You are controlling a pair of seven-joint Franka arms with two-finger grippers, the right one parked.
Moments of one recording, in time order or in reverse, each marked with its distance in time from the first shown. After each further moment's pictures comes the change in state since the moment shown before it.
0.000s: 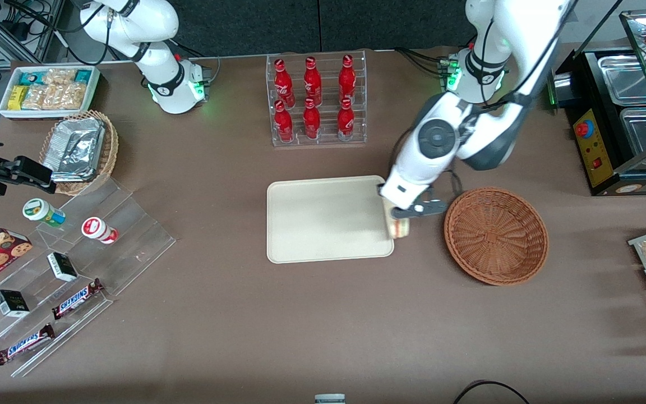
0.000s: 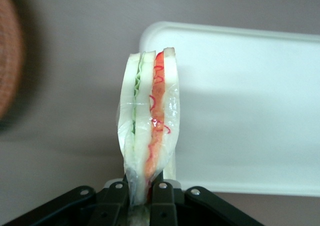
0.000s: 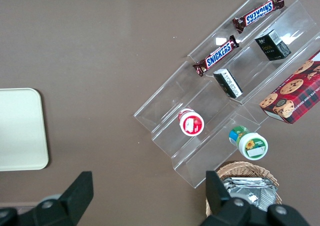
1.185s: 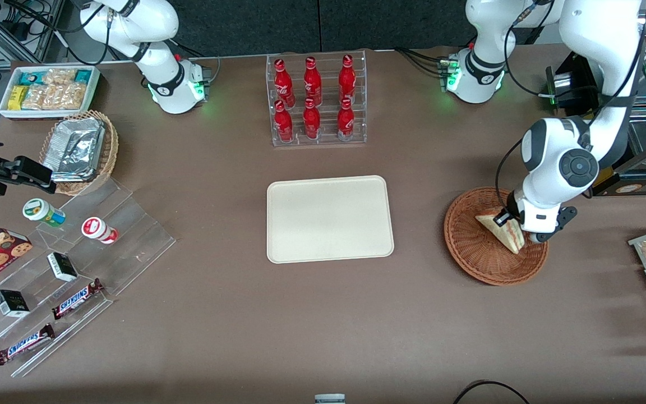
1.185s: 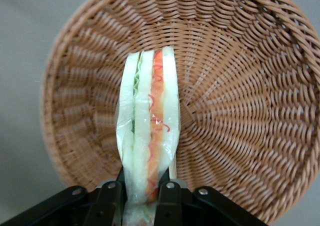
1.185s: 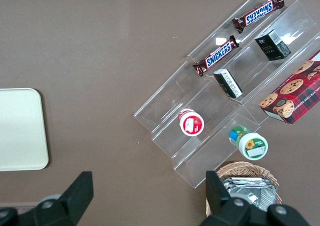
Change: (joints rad) arm 0.082 -0.165 0.492 -0.282 0.002 0.140 0.041
